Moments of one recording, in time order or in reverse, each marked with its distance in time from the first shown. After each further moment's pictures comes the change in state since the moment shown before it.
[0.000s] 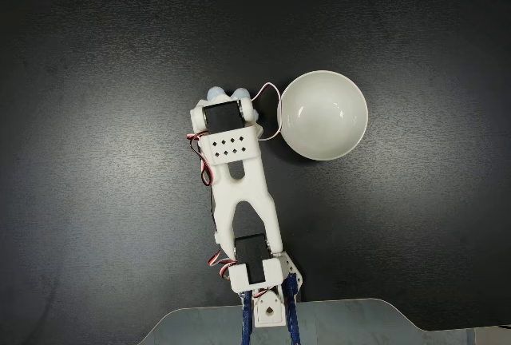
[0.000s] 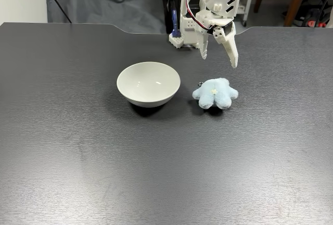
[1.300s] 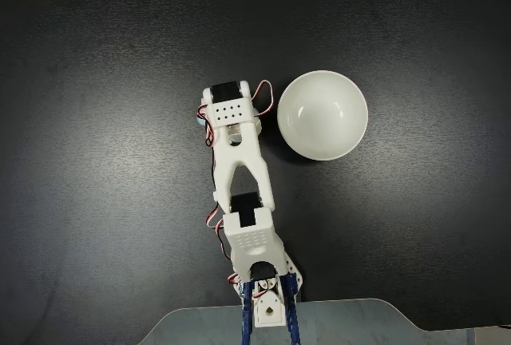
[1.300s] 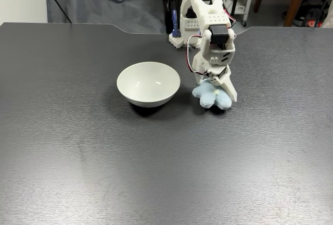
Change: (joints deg) arm 0.2 -24.1 0.0 -9.7 0.3
